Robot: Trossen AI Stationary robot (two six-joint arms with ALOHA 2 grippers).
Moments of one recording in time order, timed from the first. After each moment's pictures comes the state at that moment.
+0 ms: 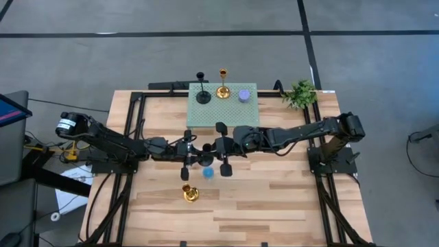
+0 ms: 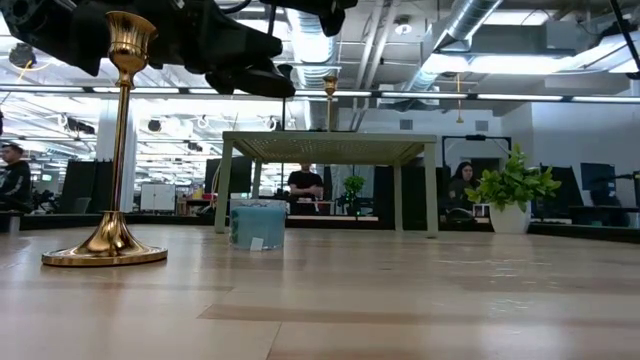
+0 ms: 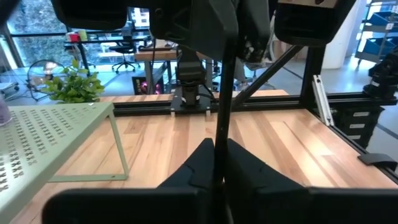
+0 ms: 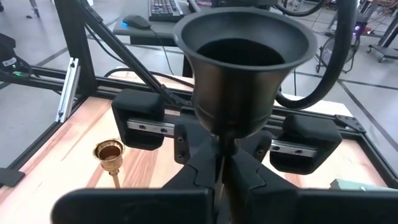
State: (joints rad) left arm -0.18 1.14 0.41 0.85 -0.16 0.07; right arm 0.13 1.69 1.28 0.11 0.03 -0.12
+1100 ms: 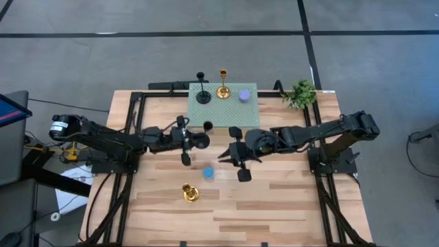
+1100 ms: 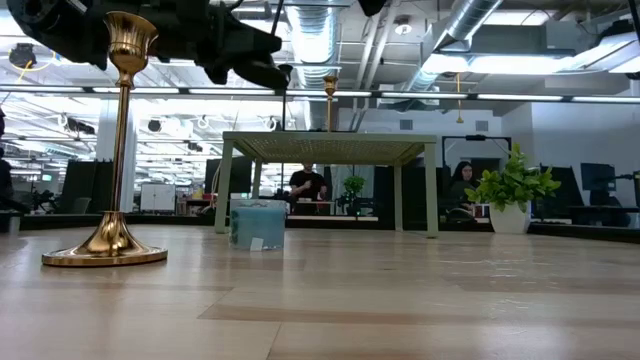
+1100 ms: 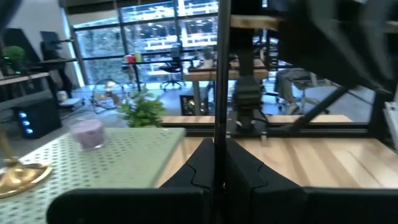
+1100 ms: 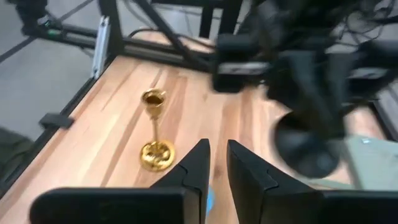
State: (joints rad) left arm -0.06 1.04 0.41 0.85 -0.23 0.13; right arm 0.19 1.52 1.28 -0.24 0.05 -0.11
